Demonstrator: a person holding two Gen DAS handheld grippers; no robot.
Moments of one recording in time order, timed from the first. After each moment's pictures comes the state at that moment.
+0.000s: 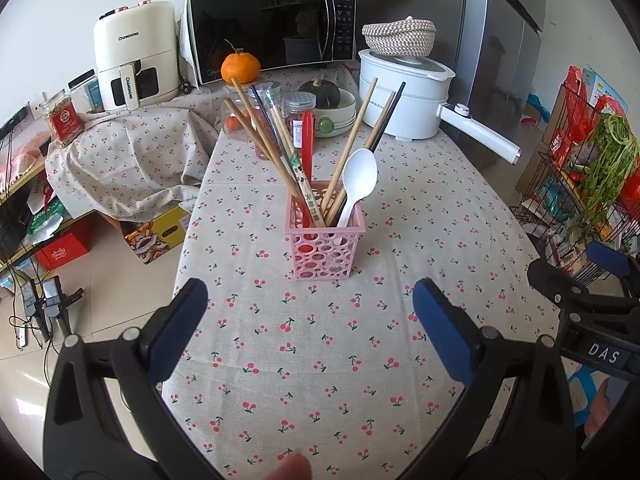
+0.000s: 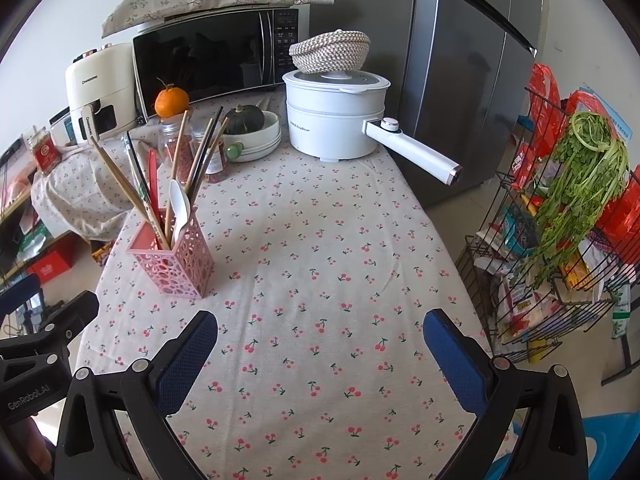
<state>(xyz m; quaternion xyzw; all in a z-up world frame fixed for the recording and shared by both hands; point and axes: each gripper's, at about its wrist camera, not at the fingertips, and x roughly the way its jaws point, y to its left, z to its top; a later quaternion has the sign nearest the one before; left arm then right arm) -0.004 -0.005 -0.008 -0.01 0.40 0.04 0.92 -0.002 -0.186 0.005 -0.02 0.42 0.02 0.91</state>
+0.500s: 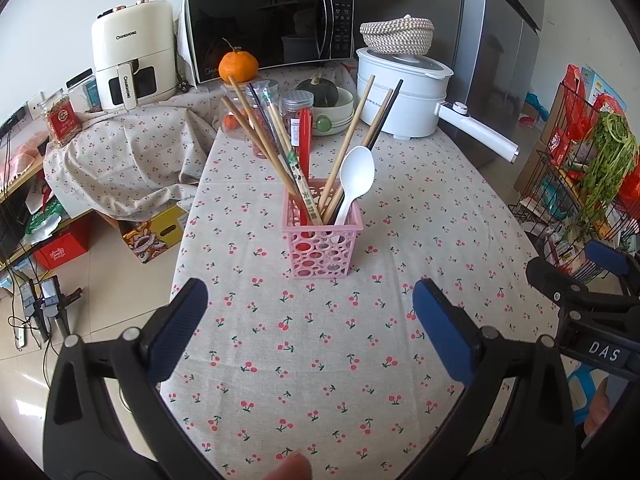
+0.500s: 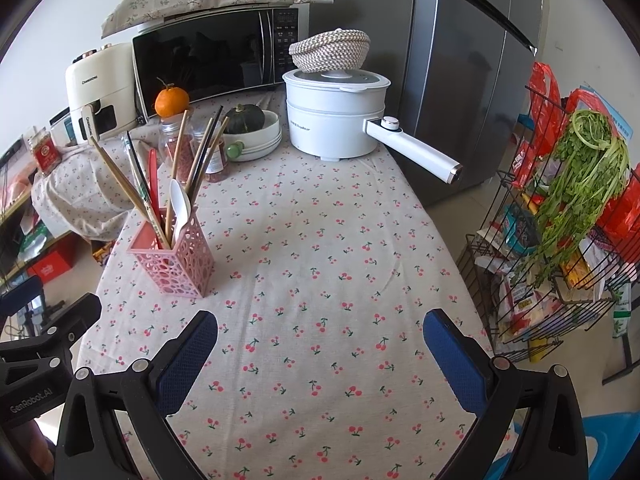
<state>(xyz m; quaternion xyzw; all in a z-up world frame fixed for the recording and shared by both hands) -0.004 -0.006 -0.009 -0.01 0.40 0.04 0.92 -0.002 -0.185 0.005 -0.02 0.42 0.02 0.91</state>
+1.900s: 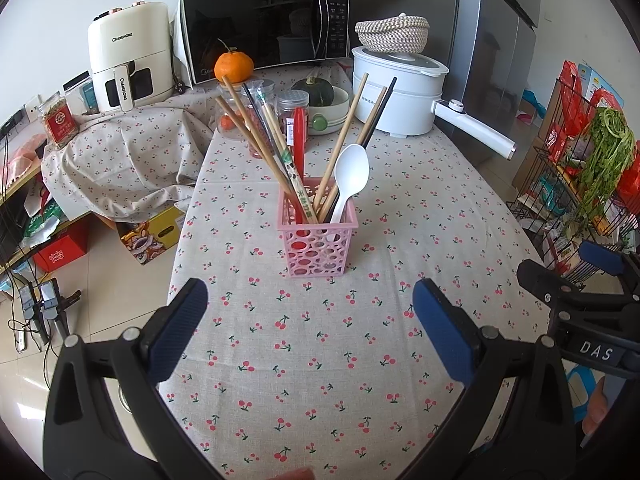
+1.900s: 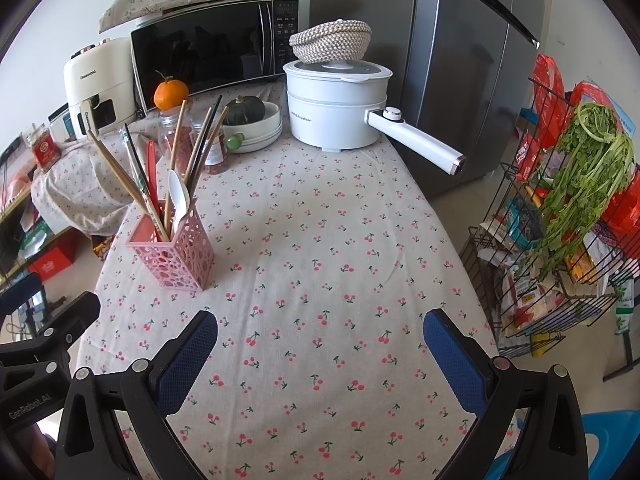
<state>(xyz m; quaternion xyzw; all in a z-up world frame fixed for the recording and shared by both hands) -0.003 -0.010 -0.011 -0.01 0.40 0.04 0.92 -0.002 -0.184 -0.001 -0.02 0.44 0.02 0.90</state>
